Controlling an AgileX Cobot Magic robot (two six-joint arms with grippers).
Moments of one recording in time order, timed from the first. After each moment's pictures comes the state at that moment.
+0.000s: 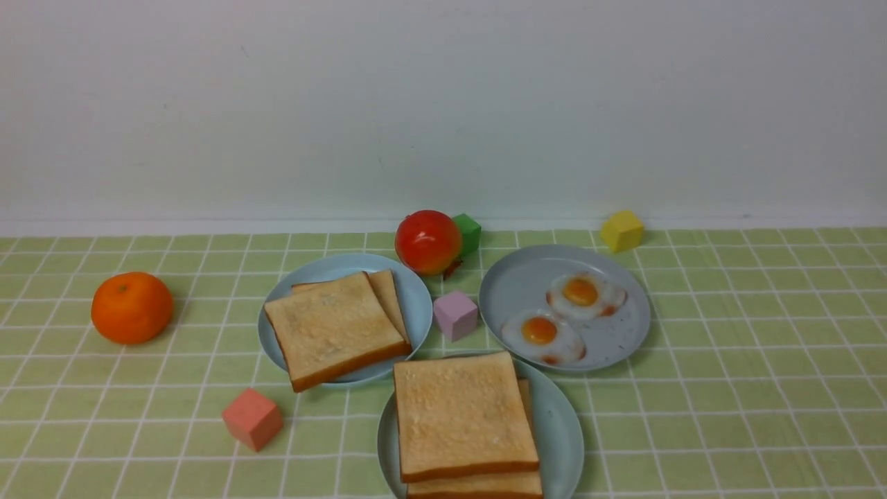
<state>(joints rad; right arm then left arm) 0.29 0.21 -0.16 -0.06 0.15 0.20 -0.04 -0.01 0.03 0.02 0.40 -0.27</state>
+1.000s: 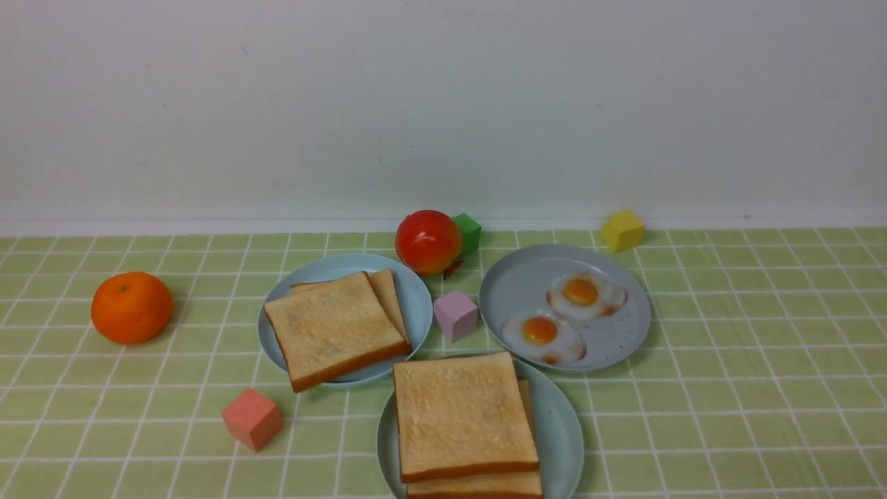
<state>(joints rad) 0.23 -0.01 0.02 -0.05 0.38 0.21 -0.04 -0.01 0.03 0.02 0.40 -0.27</state>
